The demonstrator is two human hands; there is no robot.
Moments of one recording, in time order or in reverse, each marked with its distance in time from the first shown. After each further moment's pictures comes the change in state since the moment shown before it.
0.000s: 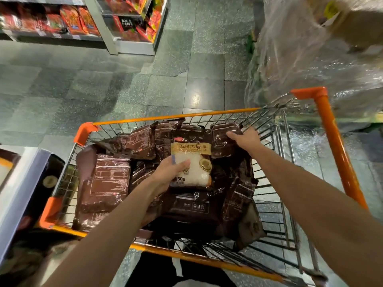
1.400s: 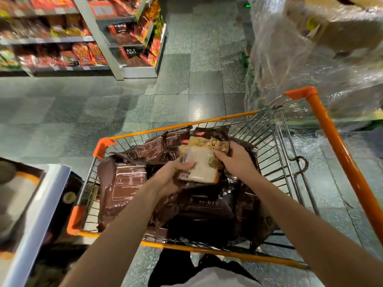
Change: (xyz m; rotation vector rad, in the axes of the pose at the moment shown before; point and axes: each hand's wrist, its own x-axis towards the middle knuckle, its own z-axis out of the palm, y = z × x) left_hand -0.049 0.017 -0.022 -0.282 -0.270 -0.035; right_hand -0.130 -0.006 0.024 0.241 -0.074 -0.375
